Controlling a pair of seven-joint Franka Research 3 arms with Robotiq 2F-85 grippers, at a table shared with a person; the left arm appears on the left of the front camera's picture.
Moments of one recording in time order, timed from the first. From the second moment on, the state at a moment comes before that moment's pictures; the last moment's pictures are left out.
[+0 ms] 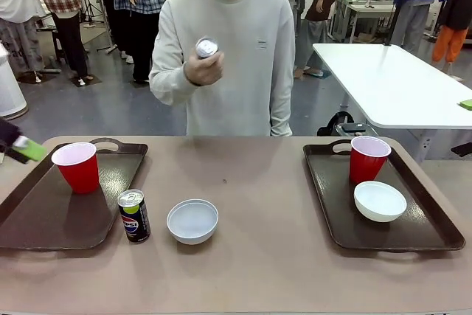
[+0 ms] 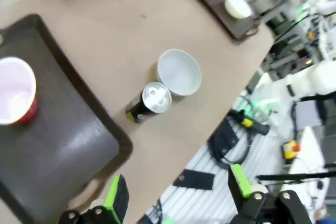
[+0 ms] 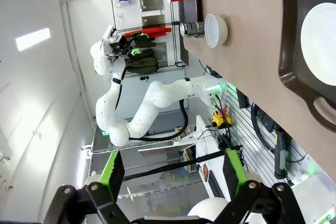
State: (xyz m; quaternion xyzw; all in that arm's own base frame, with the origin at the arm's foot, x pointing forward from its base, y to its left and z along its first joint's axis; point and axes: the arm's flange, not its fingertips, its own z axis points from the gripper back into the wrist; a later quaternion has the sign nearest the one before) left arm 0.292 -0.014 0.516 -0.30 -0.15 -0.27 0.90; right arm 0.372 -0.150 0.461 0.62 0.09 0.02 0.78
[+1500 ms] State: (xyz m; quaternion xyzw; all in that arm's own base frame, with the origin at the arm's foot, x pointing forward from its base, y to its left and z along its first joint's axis) left arm 0.282 0.051 0.516 -0.12 -0.15 -0.32 0.93; right arm 0.372 -0.150 0.461 0.62 0.09 0.02 0.78
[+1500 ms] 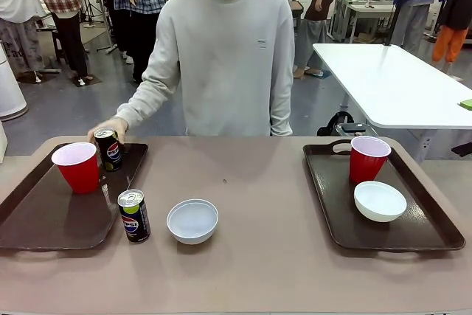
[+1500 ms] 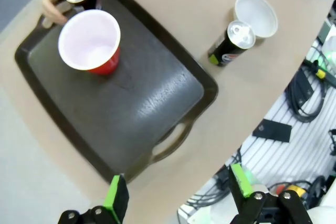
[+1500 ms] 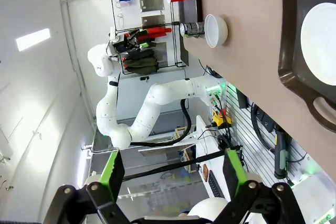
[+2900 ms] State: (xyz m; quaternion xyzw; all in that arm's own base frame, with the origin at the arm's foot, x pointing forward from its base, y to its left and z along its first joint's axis) left arm 0.295 0.031 0.523 -0.07 -0.17 -0.35 0.92; right arm 0.372 -0.150 0.461 0.62 0.09 0.02 0.78
